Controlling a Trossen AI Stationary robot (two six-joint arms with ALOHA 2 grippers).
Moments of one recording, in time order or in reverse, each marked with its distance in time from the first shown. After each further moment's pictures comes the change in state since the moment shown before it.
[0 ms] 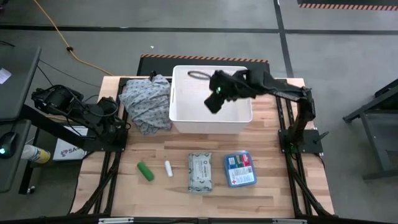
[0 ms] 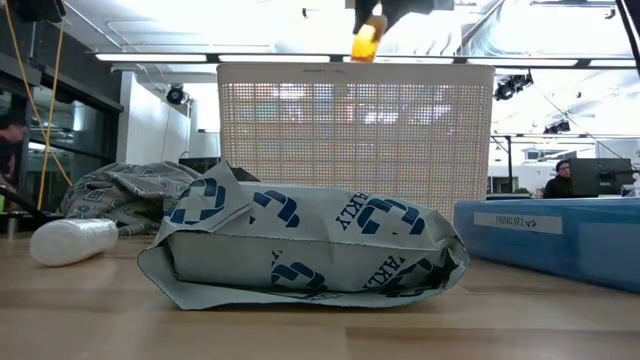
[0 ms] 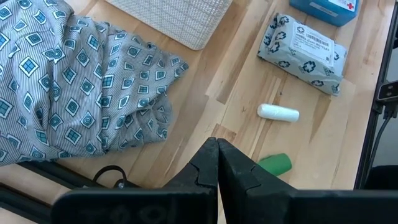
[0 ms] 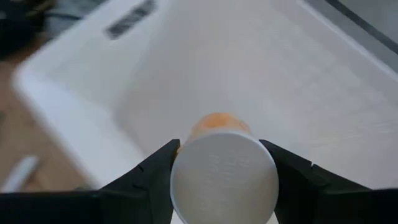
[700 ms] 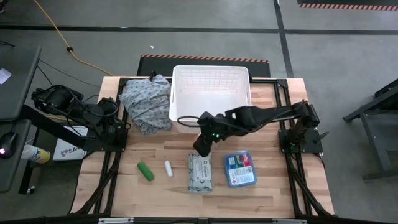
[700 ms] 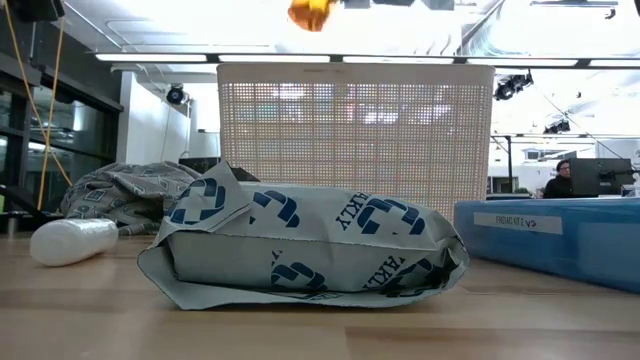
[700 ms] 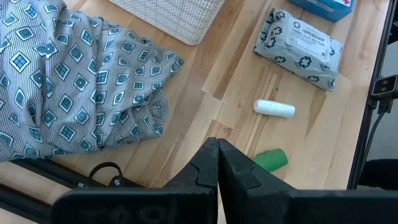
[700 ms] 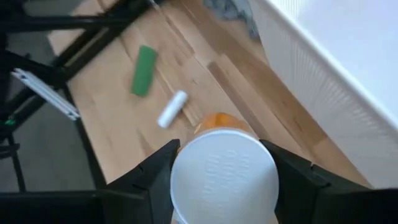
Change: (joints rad) left arm 0.000 0.000 0.000 0.000 0.024 0.000; right arm 0.314 -0.004 -0.247 0.391 -0.216 0.251
